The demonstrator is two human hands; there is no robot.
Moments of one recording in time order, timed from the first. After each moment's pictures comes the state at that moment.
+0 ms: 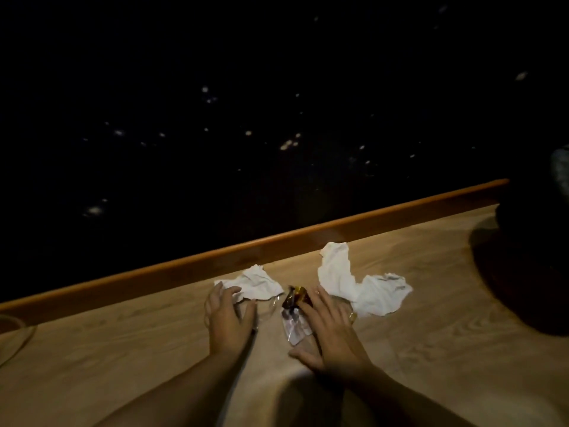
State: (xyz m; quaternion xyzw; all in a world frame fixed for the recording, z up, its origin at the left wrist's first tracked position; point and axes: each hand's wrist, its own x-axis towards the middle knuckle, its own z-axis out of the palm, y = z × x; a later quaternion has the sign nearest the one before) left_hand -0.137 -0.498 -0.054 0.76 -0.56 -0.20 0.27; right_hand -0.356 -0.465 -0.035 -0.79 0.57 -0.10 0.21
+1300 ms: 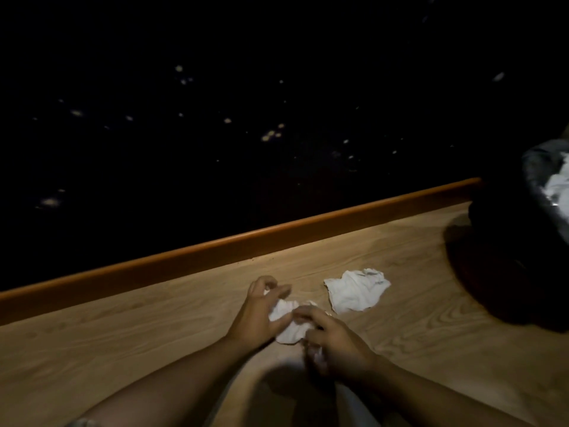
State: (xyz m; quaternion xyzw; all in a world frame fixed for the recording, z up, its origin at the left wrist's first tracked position) left_hand -0.200 -0.512 -0.053 0.56 -0.74 -0.34 0.17; right_hand -0.392 -0.454 -0.012 -0.73 0.52 -0.16 0.42
